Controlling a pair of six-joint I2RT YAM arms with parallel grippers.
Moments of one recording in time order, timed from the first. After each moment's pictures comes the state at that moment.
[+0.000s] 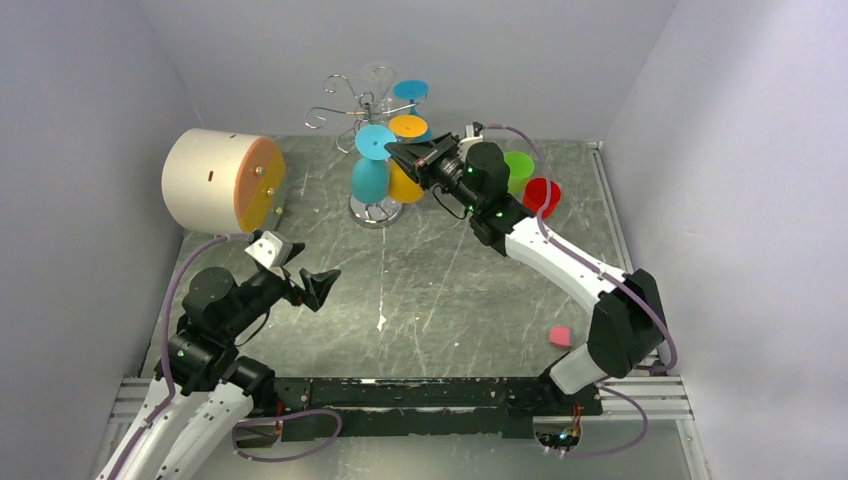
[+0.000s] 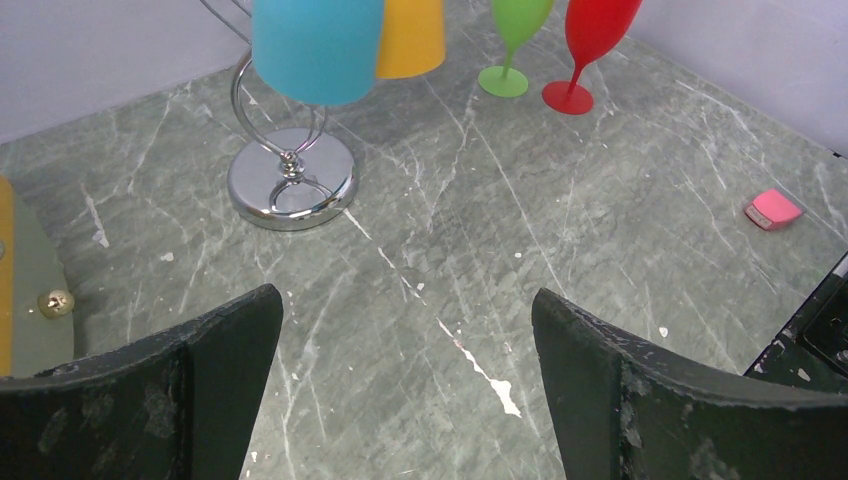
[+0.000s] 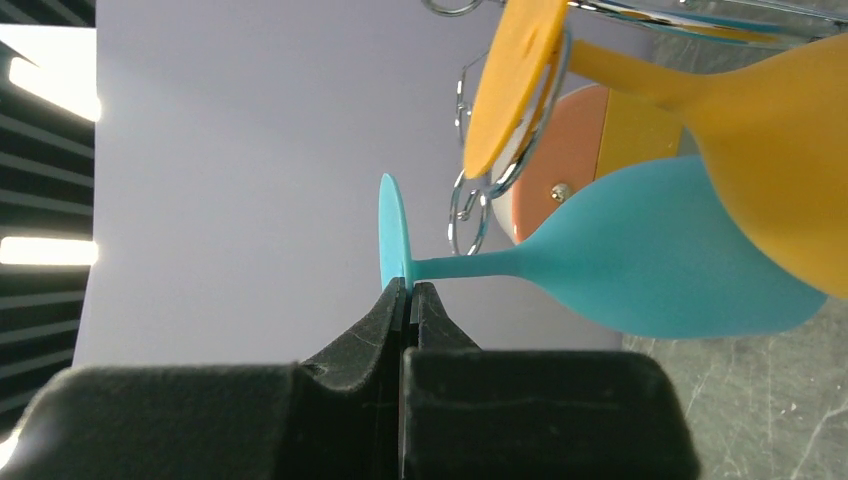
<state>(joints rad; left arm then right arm) -0.44 0.37 0.59 -0.31 0.21 -0.06 0.63 1.50 1.20 0.36 -0.11 1.45</state>
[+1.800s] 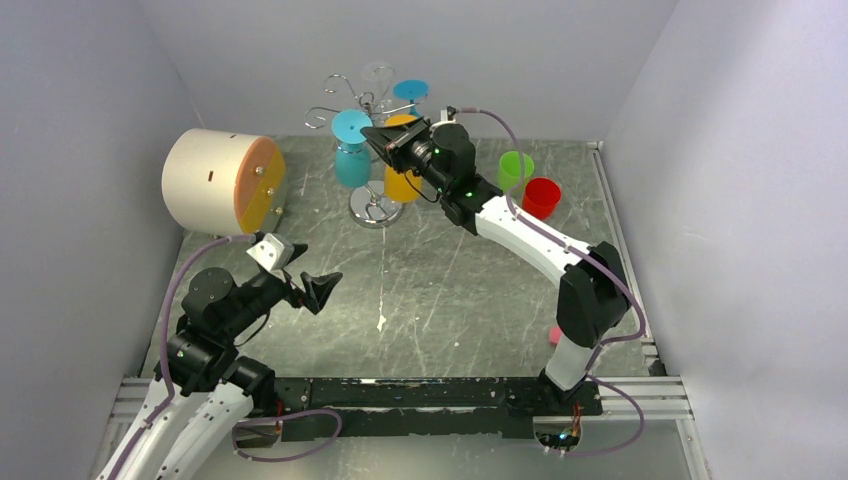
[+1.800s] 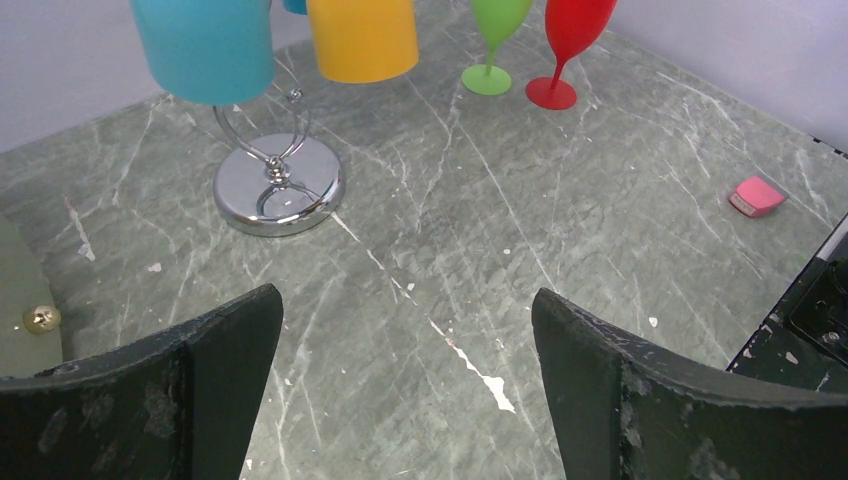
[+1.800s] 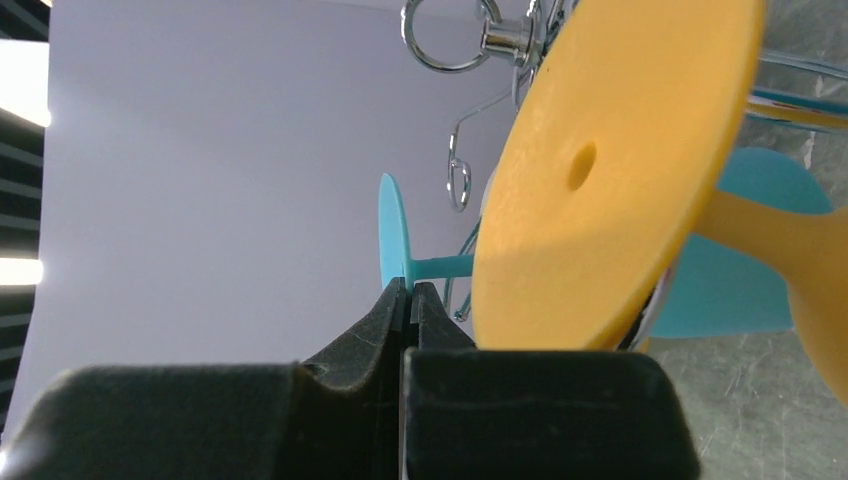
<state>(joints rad) -0.44 0.37 0.59 -0.31 0.26 -0.05 0.68 1.72 1.45 0.32 -0.02 1.41</state>
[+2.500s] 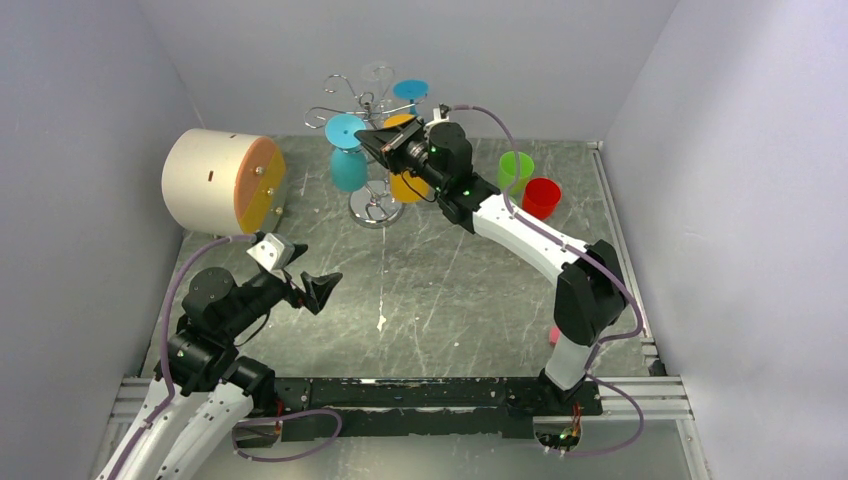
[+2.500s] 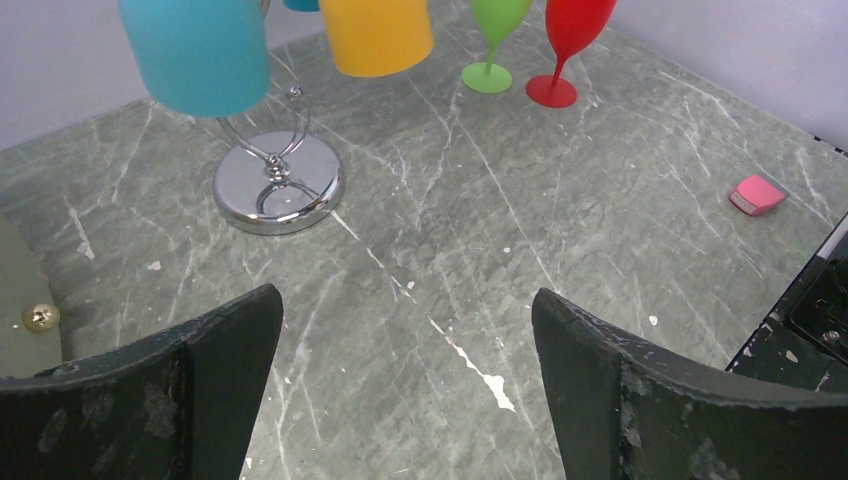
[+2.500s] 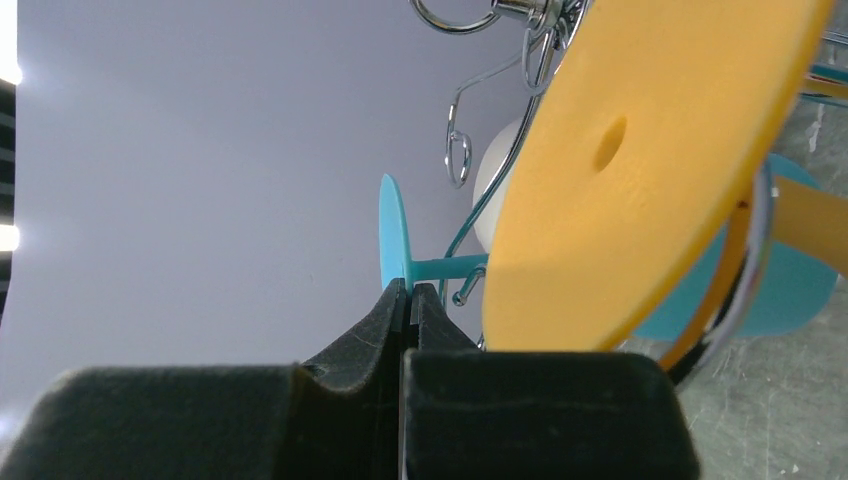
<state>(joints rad) -0.44 0.37 0.59 -0.31 0.26 -0.05 0.69 1.74 1.47 0.30 -0.08 1.38</state>
